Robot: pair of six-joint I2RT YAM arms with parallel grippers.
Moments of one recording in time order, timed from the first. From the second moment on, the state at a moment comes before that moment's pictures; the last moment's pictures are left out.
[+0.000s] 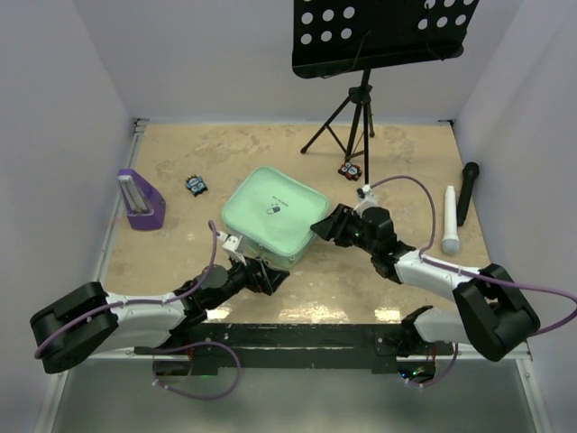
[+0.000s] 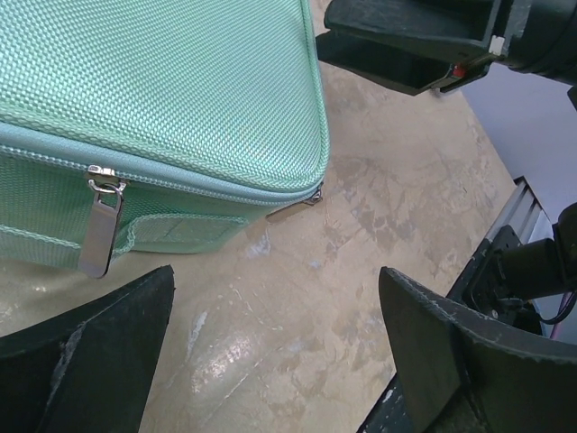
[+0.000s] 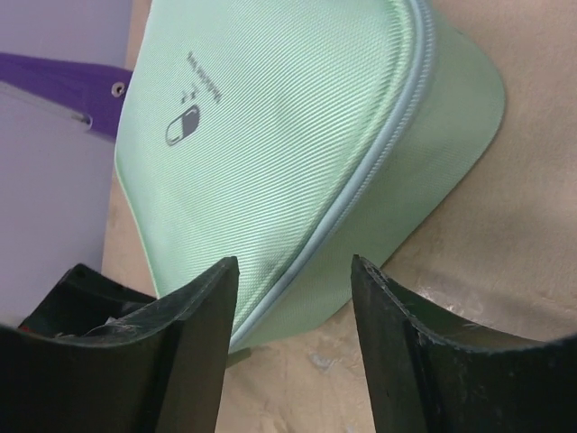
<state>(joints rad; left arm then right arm) -0.97 1.08 0.05 0.83 -0.15 -0.67 0.53 1.28 0.44 0.45 -0.16 0.86</state>
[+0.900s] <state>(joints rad) -0.98 1.28 0.10 1.03 -0.12 -0.68 0.60 1.17 0.34 0.60 -0.40 0.81</state>
